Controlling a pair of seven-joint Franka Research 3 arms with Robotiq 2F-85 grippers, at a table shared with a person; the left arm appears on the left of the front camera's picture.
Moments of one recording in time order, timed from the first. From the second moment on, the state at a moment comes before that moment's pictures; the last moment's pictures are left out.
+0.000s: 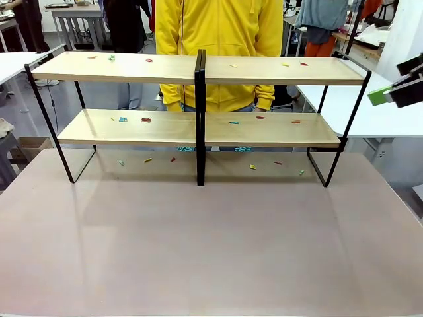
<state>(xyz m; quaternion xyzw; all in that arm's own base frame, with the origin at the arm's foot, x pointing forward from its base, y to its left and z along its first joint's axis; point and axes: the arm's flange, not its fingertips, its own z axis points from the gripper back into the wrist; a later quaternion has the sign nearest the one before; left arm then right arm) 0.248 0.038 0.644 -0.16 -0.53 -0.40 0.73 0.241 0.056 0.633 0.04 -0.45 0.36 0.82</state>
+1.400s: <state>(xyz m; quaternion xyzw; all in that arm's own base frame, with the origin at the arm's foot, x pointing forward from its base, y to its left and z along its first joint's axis) 0.283 0.042 0.622 -0.16 -0.51 -0.34 0.77 0.257 0.051 0.635 0.08 -0.48 0.34 0.81</state>
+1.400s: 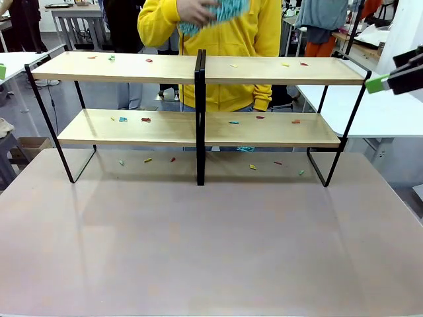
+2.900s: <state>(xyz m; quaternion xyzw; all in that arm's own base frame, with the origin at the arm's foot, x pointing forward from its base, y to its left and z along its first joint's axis) 0.282 0.042 0.622 -0.16 -0.51 -0.34 0.77 0.257 0.053 0.643 0.13 -0.49 0.18 0.84</state>
